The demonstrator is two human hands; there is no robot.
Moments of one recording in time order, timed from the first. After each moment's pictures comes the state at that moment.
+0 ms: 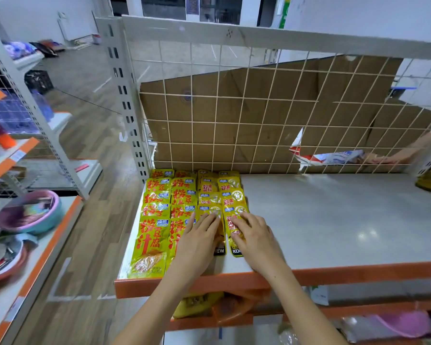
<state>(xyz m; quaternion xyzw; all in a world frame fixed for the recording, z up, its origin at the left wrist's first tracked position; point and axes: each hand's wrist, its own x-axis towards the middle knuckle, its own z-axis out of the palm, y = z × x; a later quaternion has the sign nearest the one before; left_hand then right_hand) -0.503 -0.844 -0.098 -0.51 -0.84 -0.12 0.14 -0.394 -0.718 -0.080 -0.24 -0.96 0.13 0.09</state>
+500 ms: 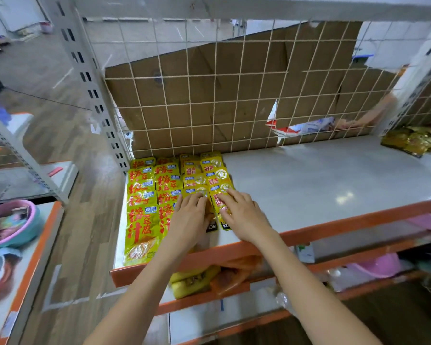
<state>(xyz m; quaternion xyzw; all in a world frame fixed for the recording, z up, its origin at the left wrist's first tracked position) -0.510 -0.841 -0.082 -0.51 -0.86 -0.10 0.03 -0.395 -0.728 -0.070 -0.26 -0.96 0.14 0.04</state>
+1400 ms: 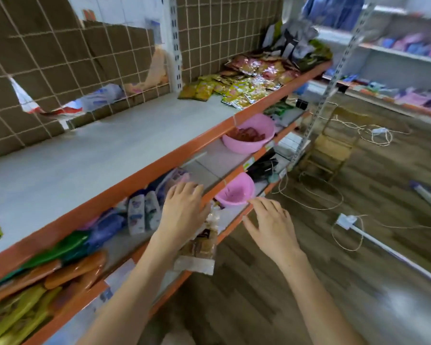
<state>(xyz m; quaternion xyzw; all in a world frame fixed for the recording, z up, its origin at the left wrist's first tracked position) -0.124 -0.662 -0.083 -0.74 -0.65 -0.16 0.05 0.086 -0.670 -0.082 -0.60 -0.79 0.06 0.12</state>
